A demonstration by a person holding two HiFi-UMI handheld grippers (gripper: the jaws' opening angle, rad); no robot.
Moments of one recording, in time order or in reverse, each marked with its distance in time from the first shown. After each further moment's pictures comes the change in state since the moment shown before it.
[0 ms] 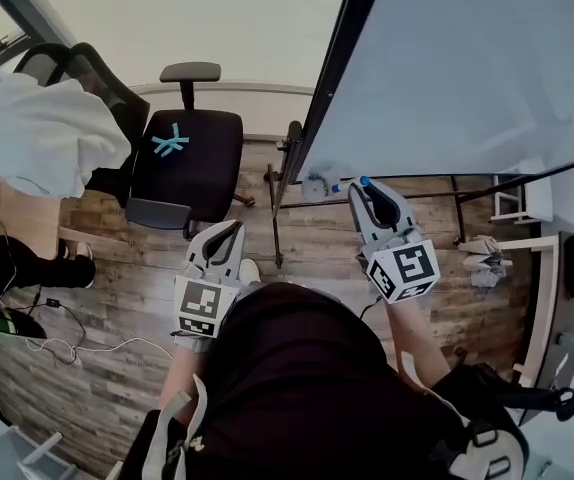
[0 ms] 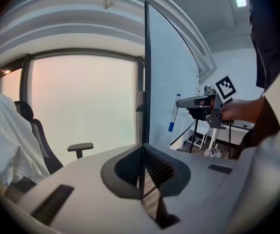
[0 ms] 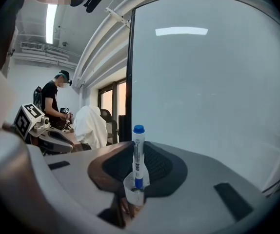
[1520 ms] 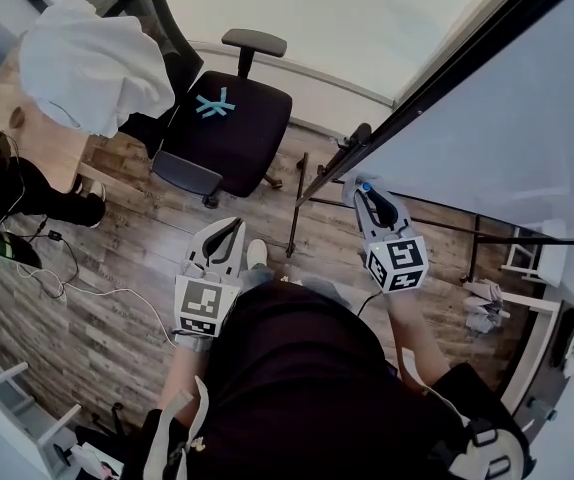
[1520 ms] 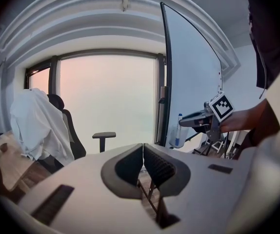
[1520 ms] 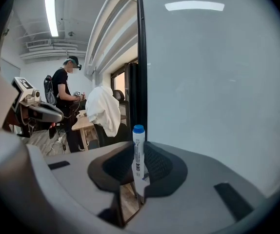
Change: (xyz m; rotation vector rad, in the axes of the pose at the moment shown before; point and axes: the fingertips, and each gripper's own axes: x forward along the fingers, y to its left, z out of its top) left arm -0.052 0.036 -0.040 -0.102 0.044 0.252; right arm 0.075 0.035 -0.090 -0.039 0.197 0.182
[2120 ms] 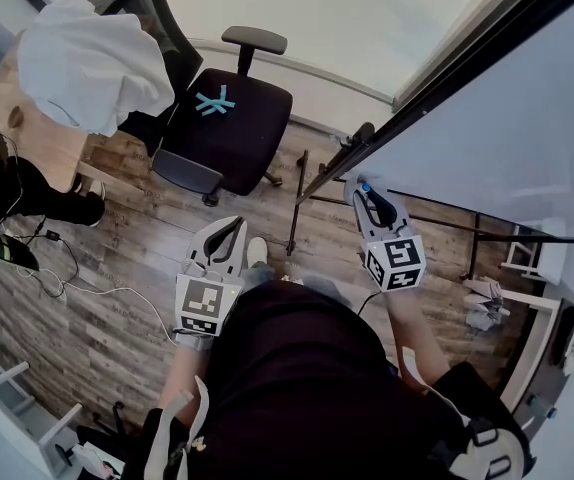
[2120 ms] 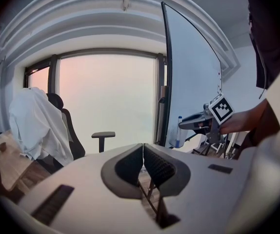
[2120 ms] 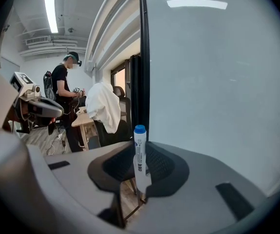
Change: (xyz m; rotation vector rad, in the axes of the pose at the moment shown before) left arm 0.002 0.002 -0.001 -0.005 0.001 -0.008; right arm 0.005 0.003 -0.011 -0.014 0.038 -0.005
